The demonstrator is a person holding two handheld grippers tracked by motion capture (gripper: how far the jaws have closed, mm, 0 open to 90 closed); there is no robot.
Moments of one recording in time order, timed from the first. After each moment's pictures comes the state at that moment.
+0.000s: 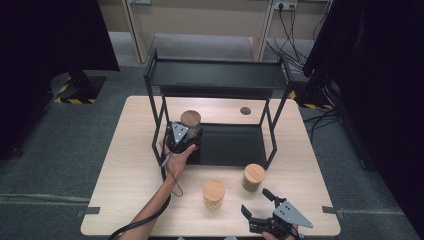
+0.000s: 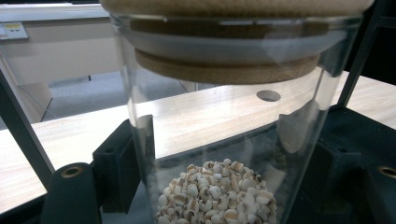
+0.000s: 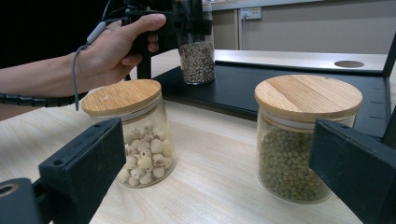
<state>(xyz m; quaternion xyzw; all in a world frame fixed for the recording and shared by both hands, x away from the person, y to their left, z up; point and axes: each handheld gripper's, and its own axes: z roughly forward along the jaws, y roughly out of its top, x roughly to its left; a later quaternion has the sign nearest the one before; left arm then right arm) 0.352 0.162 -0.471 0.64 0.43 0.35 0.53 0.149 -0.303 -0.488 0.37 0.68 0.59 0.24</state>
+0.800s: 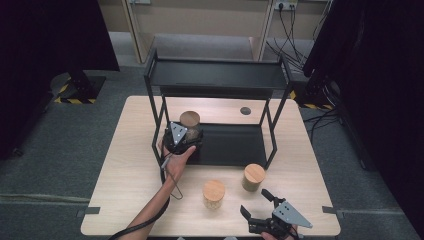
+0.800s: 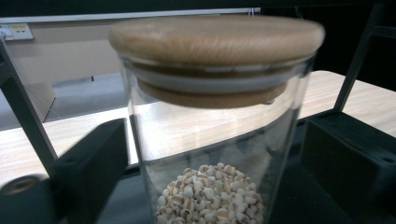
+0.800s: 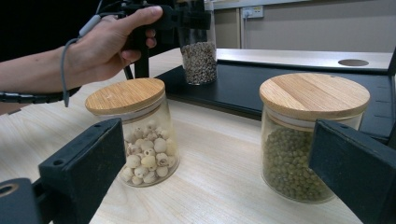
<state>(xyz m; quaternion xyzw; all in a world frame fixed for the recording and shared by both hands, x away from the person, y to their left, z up) 0.339 0.162 -0.459 0.64 0.44 0.36 0.53 0.149 -0.302 -0.488 0.37 0.68 0.59 0.23</state>
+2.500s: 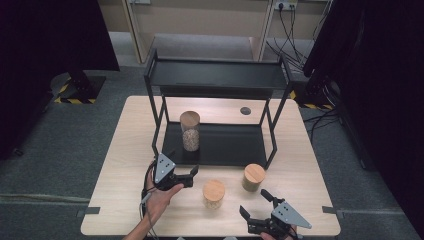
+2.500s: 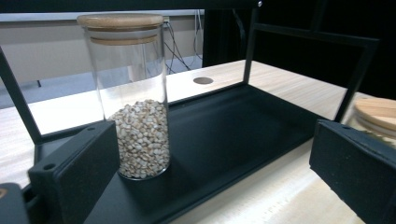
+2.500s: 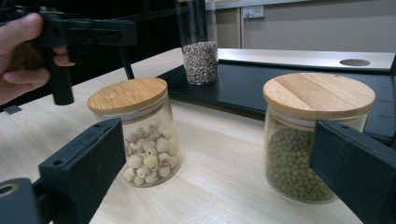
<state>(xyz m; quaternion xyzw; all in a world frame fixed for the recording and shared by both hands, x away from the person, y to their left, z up) 0.235 0.214 -0.462 0.67 0.37 0.29 0.57 0.149 -0.300 -0.488 0.37 0.68 0.59 0.23</state>
